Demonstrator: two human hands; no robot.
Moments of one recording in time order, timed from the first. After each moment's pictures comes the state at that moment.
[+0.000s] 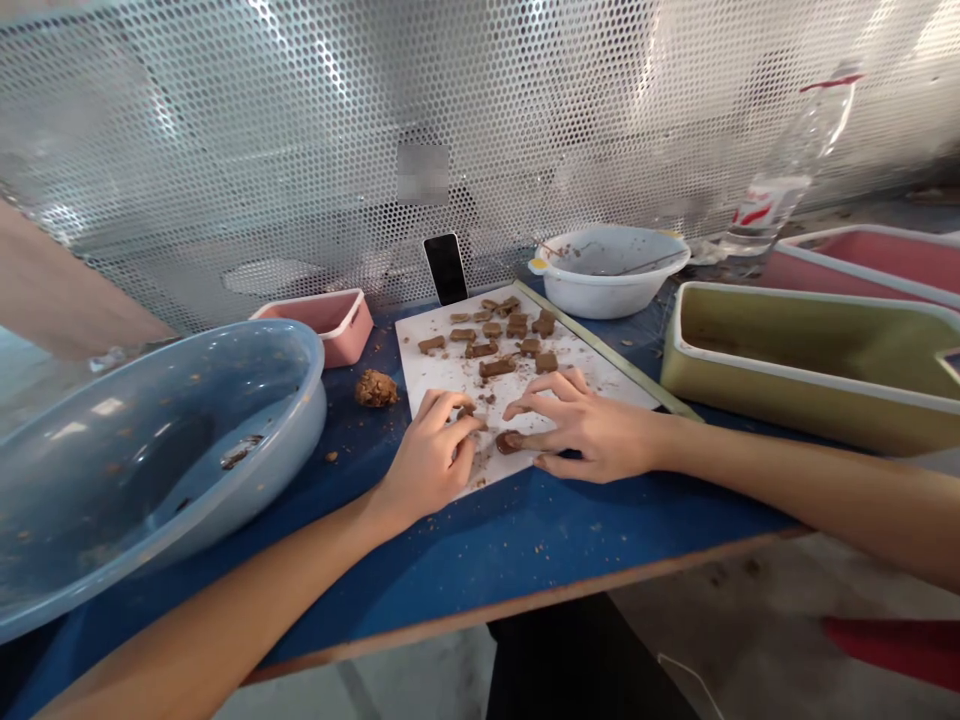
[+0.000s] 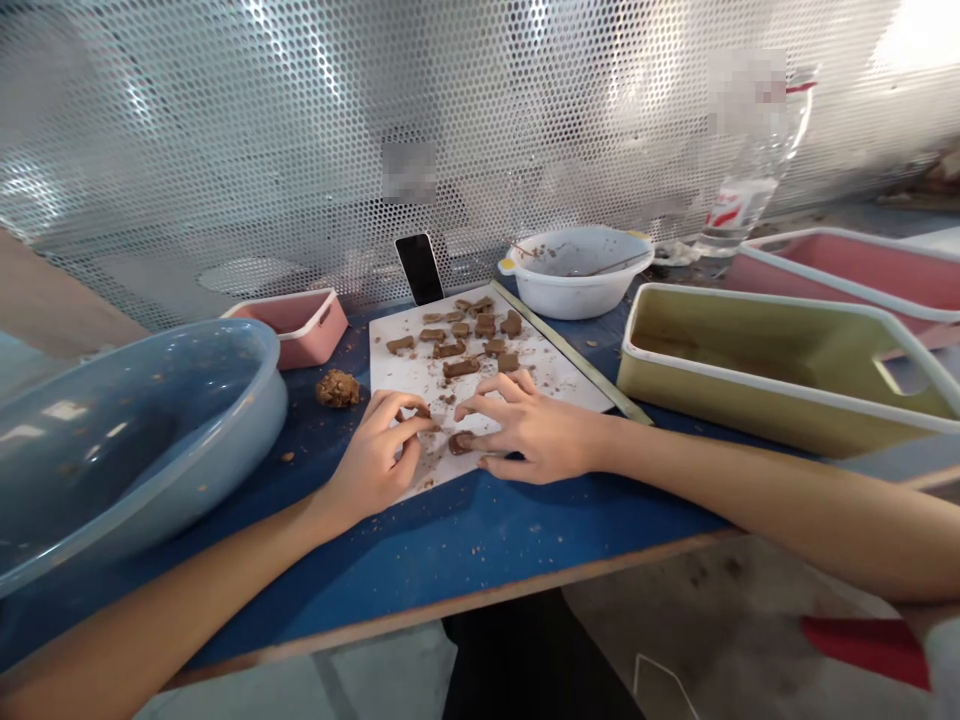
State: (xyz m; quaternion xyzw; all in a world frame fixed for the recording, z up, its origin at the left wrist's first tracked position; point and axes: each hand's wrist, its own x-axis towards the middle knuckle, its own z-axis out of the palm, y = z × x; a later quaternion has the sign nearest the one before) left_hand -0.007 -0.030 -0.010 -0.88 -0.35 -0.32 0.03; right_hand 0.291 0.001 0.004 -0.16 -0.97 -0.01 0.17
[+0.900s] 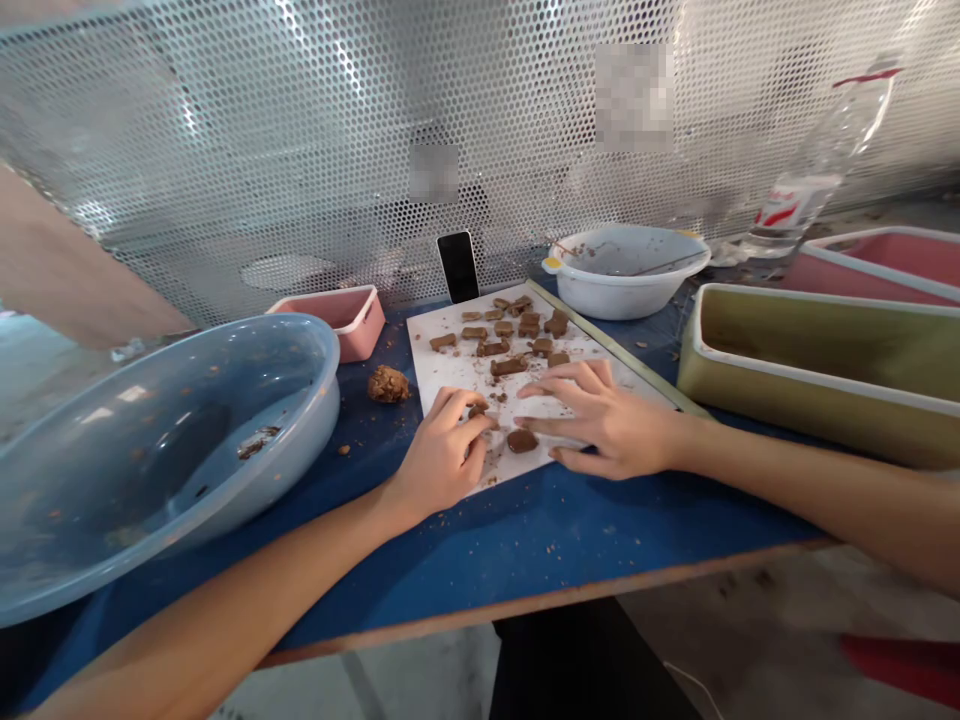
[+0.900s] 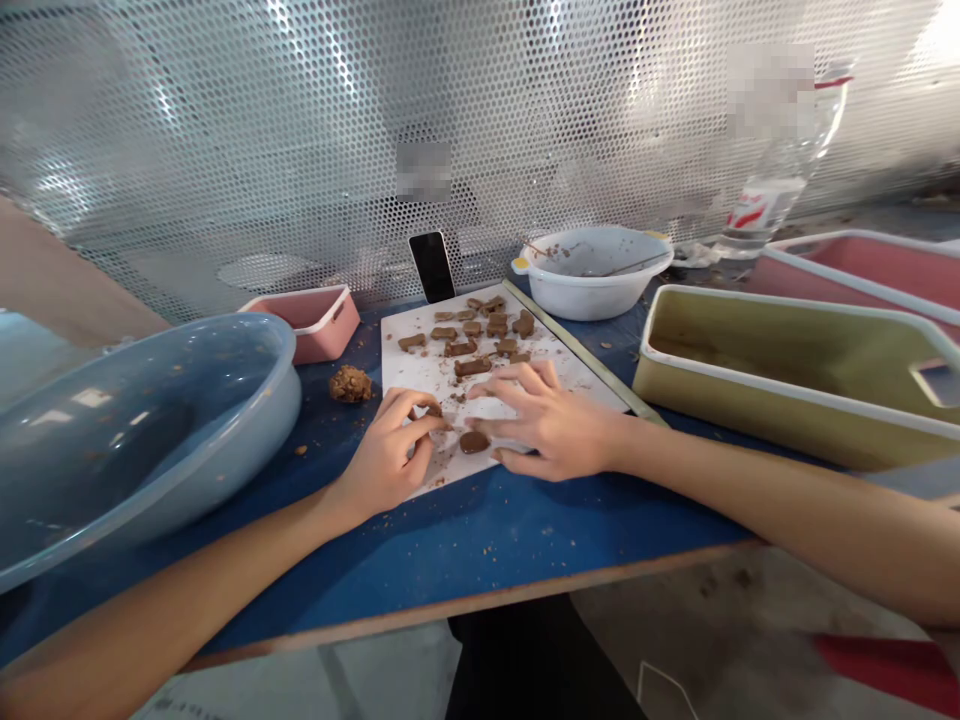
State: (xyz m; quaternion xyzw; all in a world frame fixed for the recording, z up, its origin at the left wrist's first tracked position) left_hand -0.006 -0.032 -0.009 -0.88 -0.35 -0.32 0.02; right_hand 0.296 0.002 0.001 -0.18 -0.96 -0.09 0.20
